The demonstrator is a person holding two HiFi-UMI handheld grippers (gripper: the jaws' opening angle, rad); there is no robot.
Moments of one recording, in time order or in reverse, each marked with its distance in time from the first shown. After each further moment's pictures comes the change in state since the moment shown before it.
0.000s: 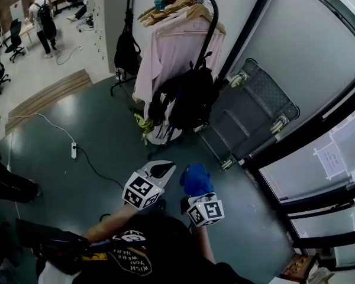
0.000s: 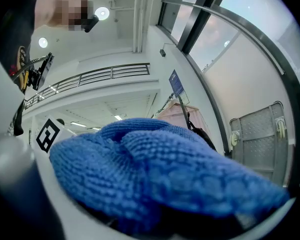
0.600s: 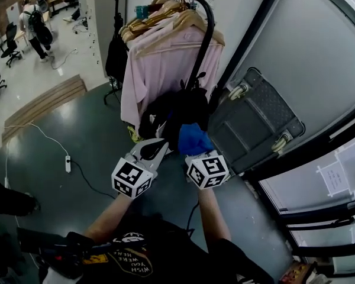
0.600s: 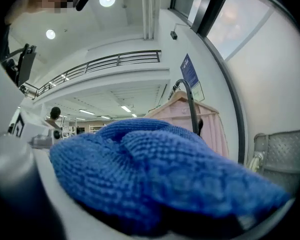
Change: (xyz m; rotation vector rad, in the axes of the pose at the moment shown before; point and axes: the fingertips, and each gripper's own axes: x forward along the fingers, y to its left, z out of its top) left arm 0.118 0.160 0.137 0.075 -0.162 0.128; right arm 0.255 -0.125 0.082 -0.139 0.103 0.131
